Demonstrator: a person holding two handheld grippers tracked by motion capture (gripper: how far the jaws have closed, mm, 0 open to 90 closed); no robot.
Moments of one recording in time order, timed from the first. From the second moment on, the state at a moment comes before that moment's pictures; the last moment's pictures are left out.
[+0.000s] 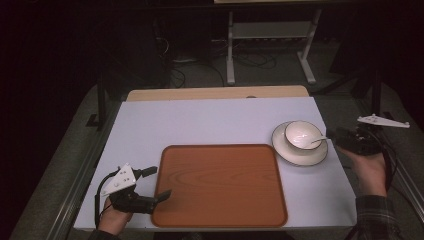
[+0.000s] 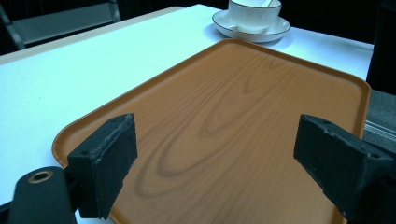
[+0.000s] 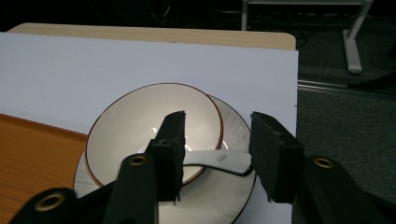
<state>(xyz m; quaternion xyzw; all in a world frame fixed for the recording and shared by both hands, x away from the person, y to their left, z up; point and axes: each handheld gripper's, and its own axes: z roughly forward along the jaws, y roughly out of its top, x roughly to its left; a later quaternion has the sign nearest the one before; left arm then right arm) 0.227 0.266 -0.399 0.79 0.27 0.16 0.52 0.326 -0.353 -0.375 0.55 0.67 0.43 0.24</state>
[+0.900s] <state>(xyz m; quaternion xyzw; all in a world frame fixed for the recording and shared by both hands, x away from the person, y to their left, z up) 0.227 0.267 -0.399 0.79 0.27 0.16 0.52 0.342 -0.345 -0.416 0.59 0.66 0.42 0.21</state>
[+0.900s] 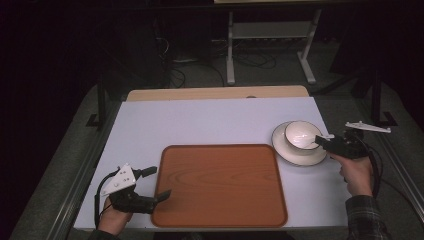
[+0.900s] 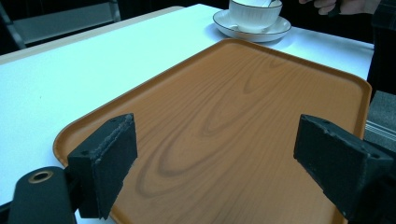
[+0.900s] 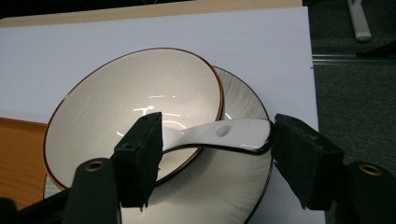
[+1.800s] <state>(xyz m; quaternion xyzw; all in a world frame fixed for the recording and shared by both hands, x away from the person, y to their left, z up) 0.227 0.267 -0.399 0.79 0.27 0.16 0.52 0.344 -0.342 -0.410 0.59 0.65 0.43 0.21</state>
